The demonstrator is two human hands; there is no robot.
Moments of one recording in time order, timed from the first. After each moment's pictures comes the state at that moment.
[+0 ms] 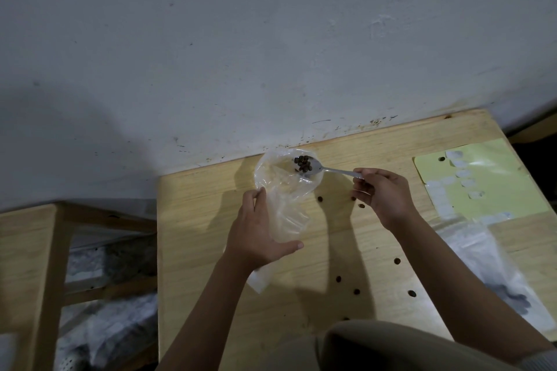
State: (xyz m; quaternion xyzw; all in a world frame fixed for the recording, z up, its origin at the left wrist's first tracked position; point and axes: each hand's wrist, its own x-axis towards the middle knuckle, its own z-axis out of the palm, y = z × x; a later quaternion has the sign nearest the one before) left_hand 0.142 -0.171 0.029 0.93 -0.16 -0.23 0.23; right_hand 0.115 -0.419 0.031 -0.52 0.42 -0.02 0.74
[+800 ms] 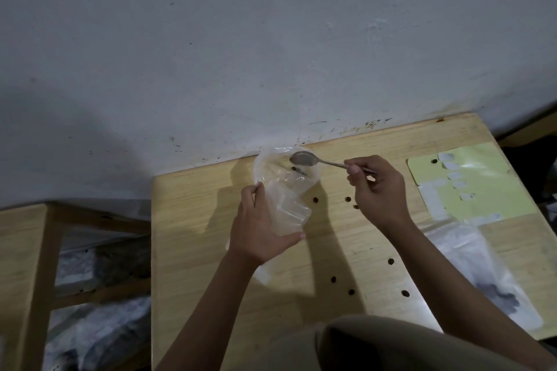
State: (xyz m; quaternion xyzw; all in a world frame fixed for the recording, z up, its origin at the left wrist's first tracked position) left_hand 0.141 -0.186 0.031 0.94 -0.13 -0.19 0.26; right_hand 0.108 -0.403 0.052 -0.82 0.19 -0.17 0.51
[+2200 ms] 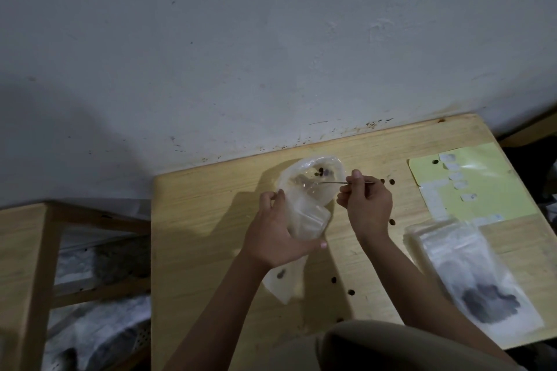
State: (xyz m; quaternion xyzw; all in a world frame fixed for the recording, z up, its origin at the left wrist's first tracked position) left_hand 0.133 -0.204 0.053 0.90 -0.15 -0.29 0.29; right_hand 0.107 -0.372 0.026 -0.64 0.43 -0.16 0.62
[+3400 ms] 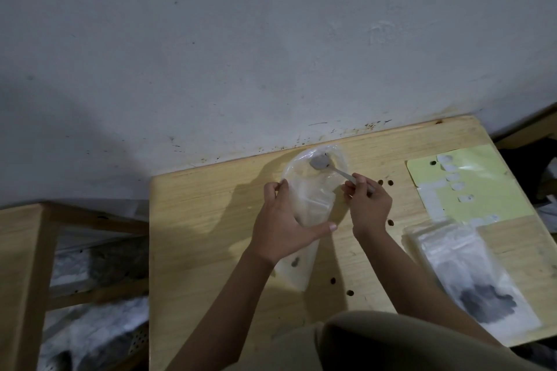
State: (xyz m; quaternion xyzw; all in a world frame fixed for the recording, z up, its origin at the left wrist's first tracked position) left_hand 0.140 -0.222 0.051 0.90 -0.13 -0.22 0.34; right_hand 0.115 -0.380 0.003 -0.57 0.50 -0.18 0.62
